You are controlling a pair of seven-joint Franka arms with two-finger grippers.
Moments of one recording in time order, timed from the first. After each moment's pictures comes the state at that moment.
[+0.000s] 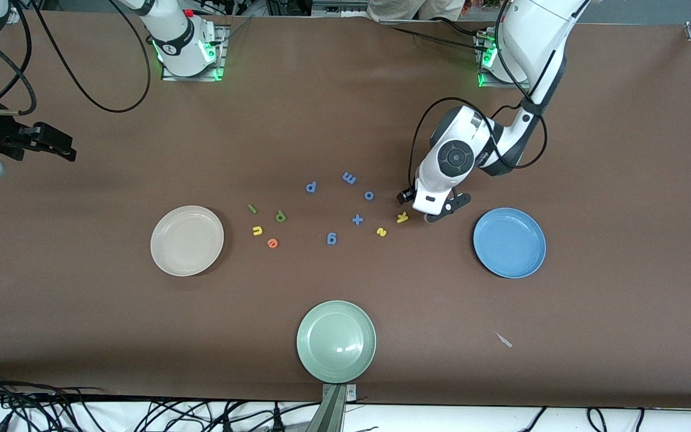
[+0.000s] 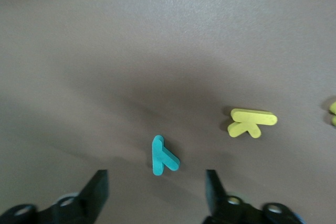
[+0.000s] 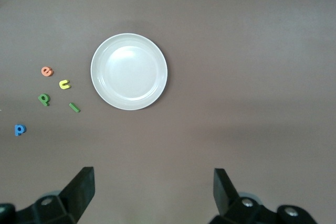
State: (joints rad) left arm -0.36 0.51 -0.20 -2.01 -0.09 2.36 -1.01; right arm 0.22 0.08 -0.23 -1.56 0.01 1.57 0.00
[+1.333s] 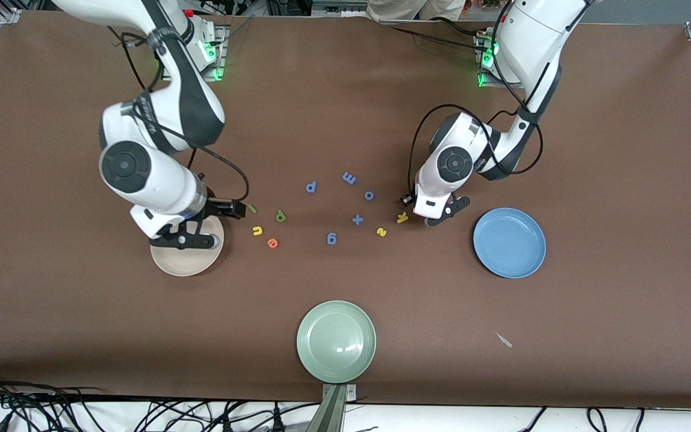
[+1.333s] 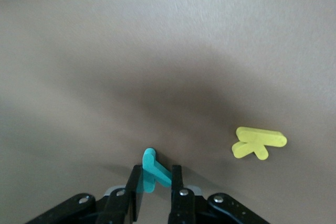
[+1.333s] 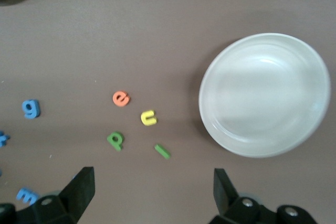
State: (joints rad) left arm -0.36 0.54 -0.18 -1.98 -0.09 2.36 -1.04; right arm 0.39 0.46 -0.02 -1.61 0.07 1.99 0.36
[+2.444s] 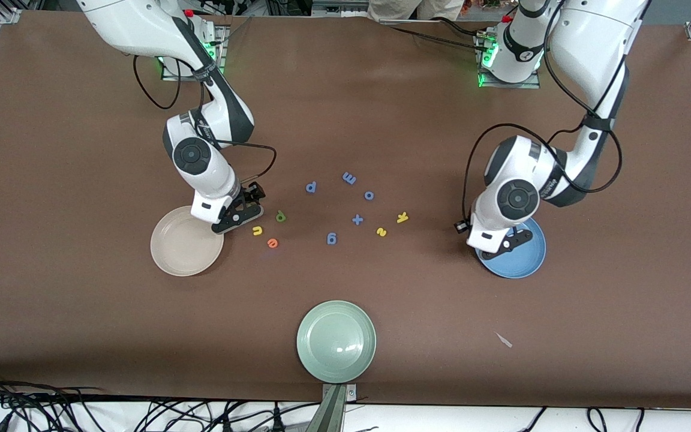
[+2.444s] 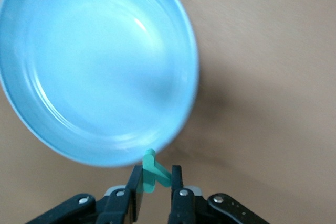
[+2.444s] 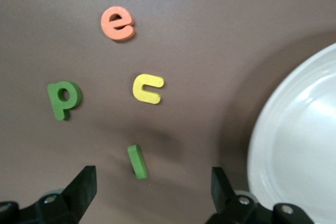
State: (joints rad) left arm -0.16 0.54 -0.15 -1.81 0.12 2.12 -0.82; right arm 0.39 0.46 0.05 -2.06 -0.03 2.50 -0.03
